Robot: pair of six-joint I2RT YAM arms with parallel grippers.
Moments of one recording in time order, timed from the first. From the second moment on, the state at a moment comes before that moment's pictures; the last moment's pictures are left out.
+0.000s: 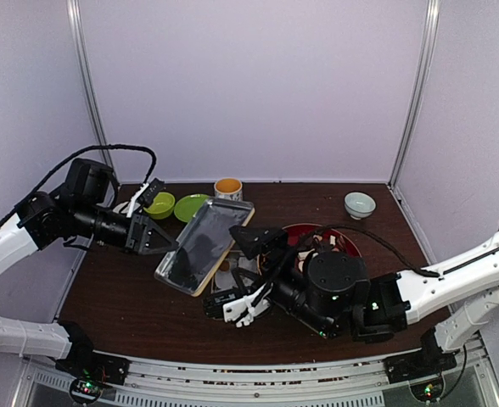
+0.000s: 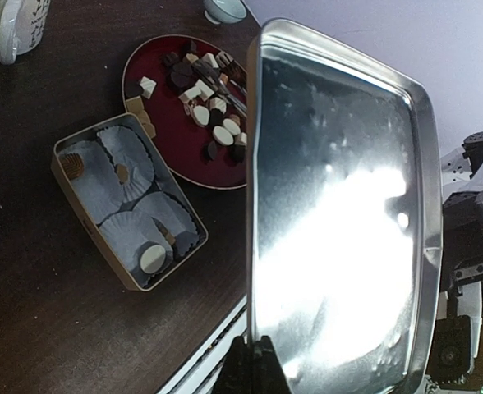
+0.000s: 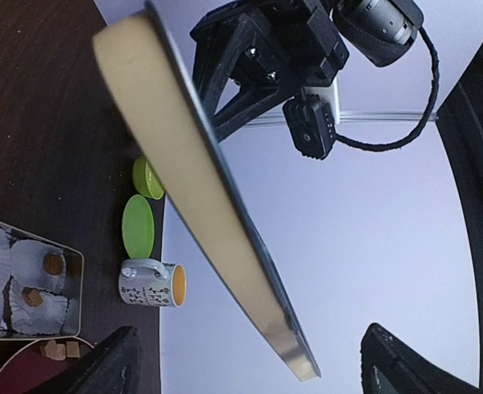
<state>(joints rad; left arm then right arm) -0.64 1.00 1.05 -0.71 0.60 -0.47 1.51 1.44 0.98 0.41 0.72 -1.40</state>
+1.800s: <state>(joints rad) -0.63 0.57 1.02 -0.47 0.42 -0.22 1.50 1.43 1.06 0.07 0.61 -1.06</state>
